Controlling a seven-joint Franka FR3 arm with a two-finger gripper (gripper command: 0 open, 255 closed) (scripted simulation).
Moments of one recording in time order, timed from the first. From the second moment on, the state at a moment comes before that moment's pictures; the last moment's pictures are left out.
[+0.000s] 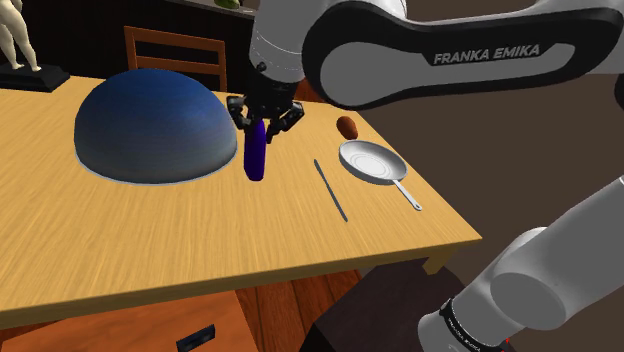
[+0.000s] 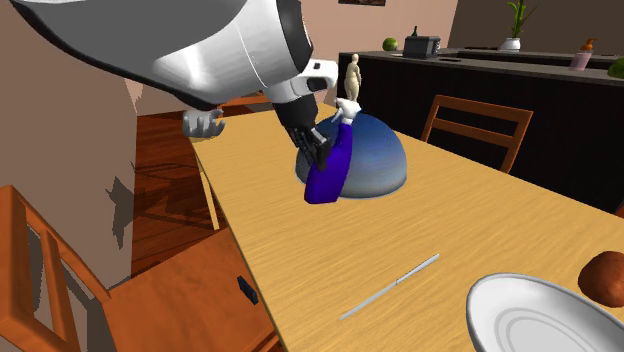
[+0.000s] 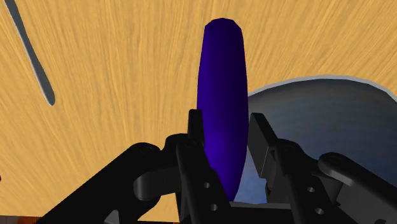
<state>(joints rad) -0.08 -0.13 0.66 -1.96 -0.24 2.06 1.06</state>
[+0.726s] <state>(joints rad) -0.08 -0.14 0.66 -1.81 -0.22 1.92 1.02</state>
